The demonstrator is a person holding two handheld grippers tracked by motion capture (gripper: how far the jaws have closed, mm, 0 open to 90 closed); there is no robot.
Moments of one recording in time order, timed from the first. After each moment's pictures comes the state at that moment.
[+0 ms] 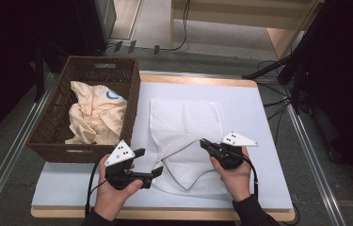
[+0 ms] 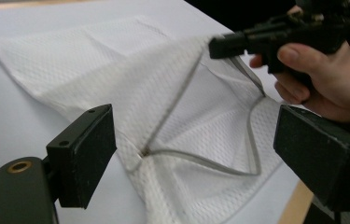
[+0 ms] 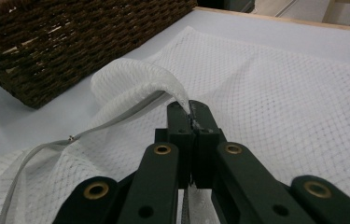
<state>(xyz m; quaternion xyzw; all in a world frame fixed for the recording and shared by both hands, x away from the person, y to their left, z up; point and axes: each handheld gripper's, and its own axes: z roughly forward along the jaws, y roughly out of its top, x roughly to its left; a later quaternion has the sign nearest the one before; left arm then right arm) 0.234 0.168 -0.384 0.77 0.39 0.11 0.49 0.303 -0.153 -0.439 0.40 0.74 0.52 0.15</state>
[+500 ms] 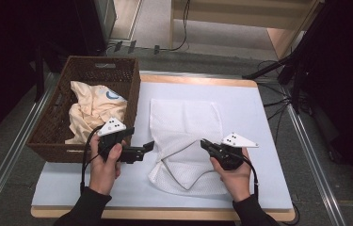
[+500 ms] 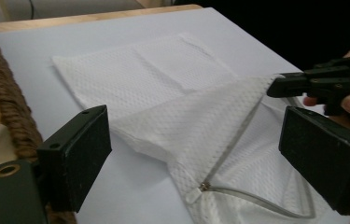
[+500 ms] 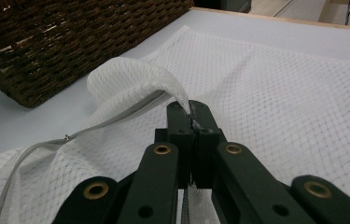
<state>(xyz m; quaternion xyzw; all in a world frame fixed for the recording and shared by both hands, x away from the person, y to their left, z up) 0.287 0.191 -0.365 0.76 0.43 0.13 0.47 0.302 -0.154 -0.443 0.40 0.74 0.52 0.15</state>
